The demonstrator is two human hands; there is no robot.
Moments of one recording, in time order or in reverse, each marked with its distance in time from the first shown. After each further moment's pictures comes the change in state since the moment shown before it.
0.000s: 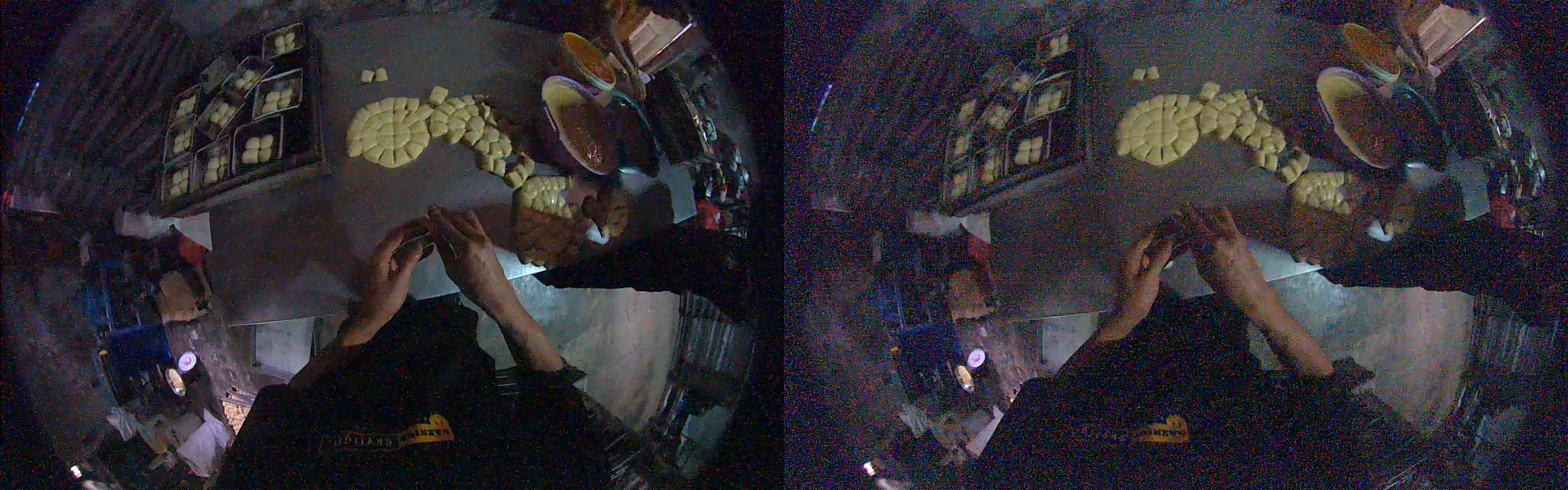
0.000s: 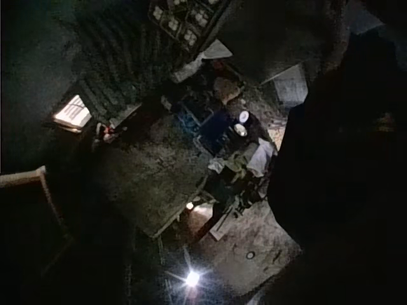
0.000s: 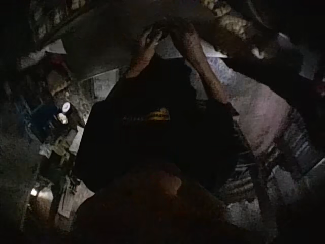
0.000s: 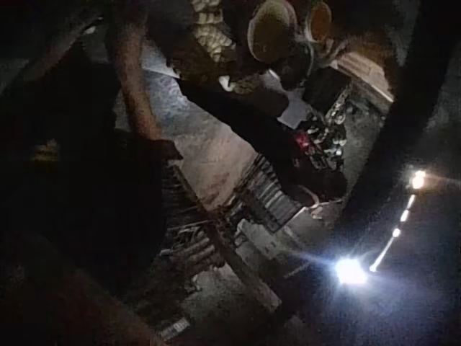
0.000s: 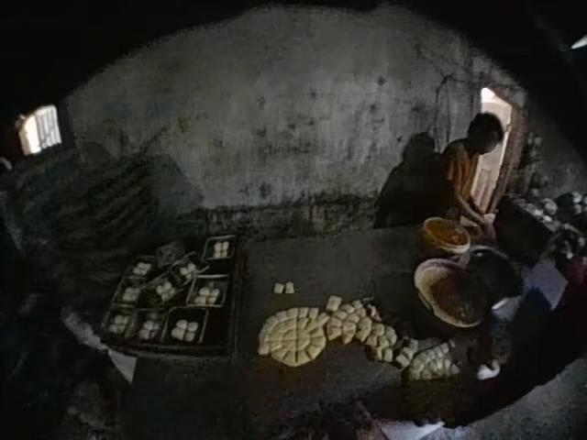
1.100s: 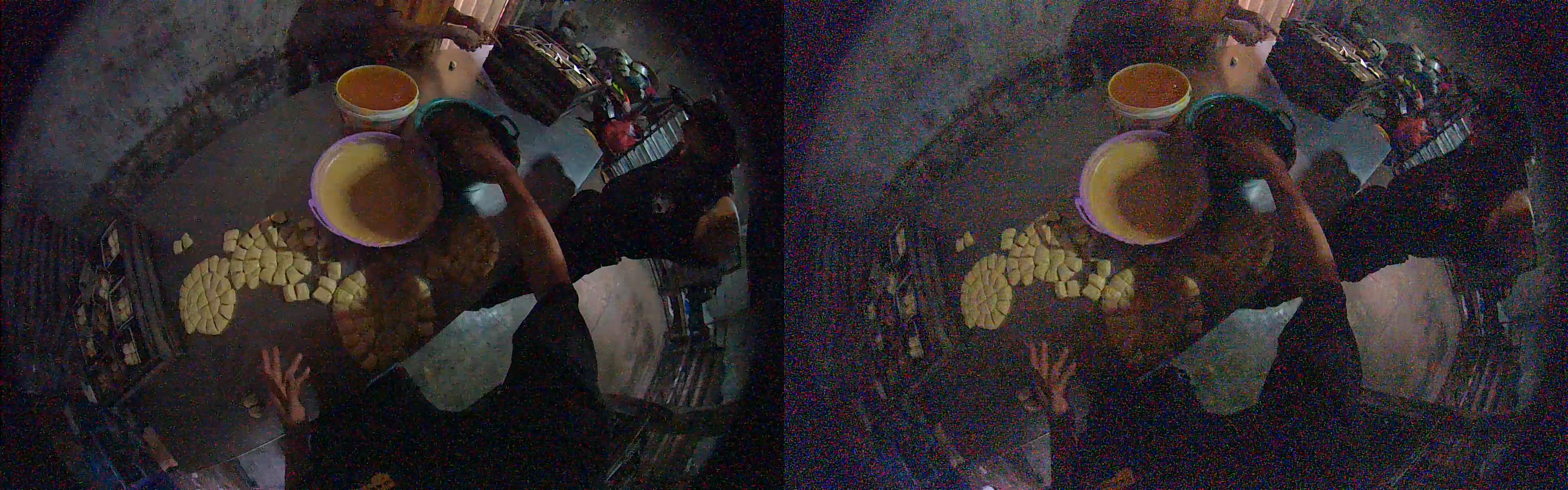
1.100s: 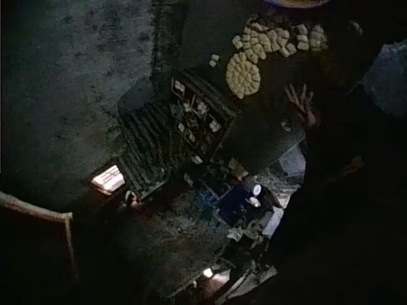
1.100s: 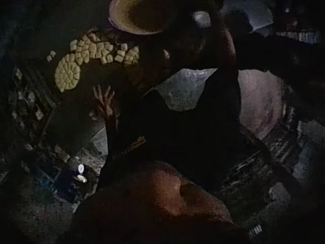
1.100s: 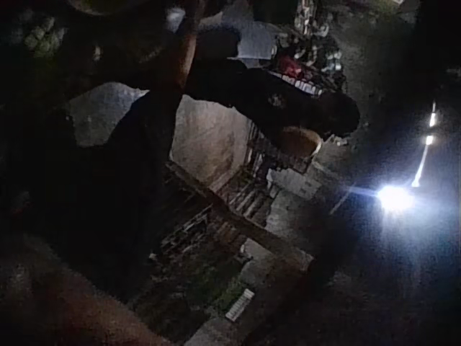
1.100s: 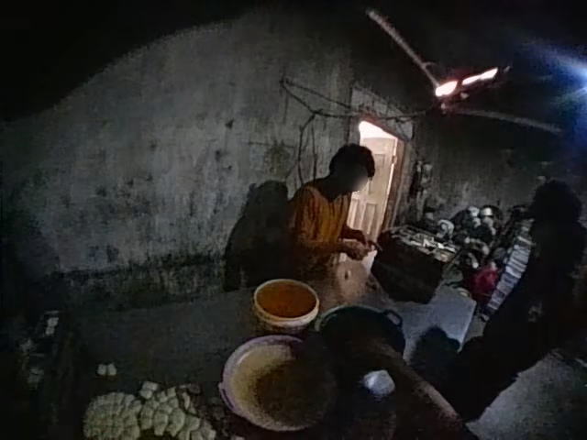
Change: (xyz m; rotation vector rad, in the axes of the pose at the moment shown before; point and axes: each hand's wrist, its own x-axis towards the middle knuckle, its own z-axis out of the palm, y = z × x) left_hand 0.071 -0.130 0.128 -0.020 -0.010 -0.016; right_hand -0.073 0.669 -0.247 -0.831 -0.202 0.191
